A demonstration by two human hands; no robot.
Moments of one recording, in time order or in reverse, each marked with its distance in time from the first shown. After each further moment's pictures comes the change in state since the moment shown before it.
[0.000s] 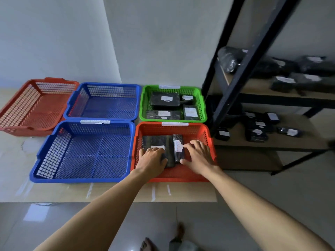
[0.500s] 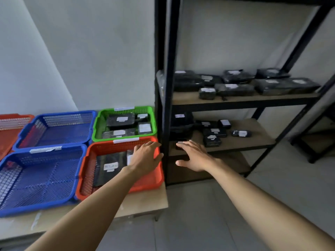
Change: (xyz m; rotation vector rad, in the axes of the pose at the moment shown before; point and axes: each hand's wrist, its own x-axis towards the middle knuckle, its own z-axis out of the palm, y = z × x) left_hand 0.011 0.210 -0.009 0.024 0.141 0.248; right_hand -0.103 0.164 -0.130 0.139 -0.114 0.041
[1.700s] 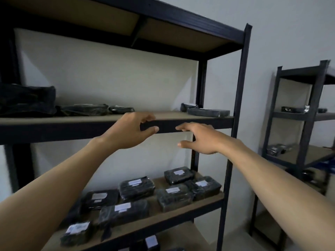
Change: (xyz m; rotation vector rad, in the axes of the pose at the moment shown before) left_hand 0.366 0.472 -0.179 -0.064 0.427 0.614; right_hand -0.066 0.365 -0.489 -0.167 0.616 0.031
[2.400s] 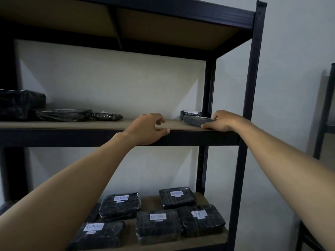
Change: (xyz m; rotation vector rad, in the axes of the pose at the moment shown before) left_hand 0.148 0.039 0.126 0.163 0.029 -0.289; right_hand 0.139 0.221 -0.037 0.071 -0.017 0.256
